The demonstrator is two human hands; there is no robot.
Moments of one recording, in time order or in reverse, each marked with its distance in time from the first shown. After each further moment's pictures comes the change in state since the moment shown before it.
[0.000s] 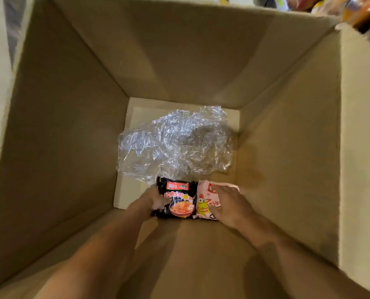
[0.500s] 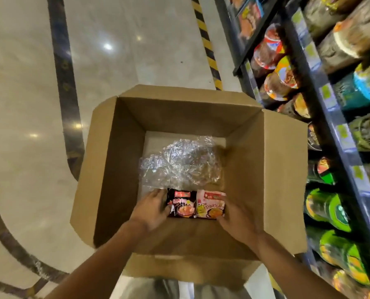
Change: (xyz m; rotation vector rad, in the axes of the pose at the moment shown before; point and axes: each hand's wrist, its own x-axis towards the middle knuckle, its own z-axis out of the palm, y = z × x) left_hand -0.271 0.046 -0.089 0.389 0.297 0.372; right_hand -0.185 -0.067 -0.126 0.224 0.119 0.037
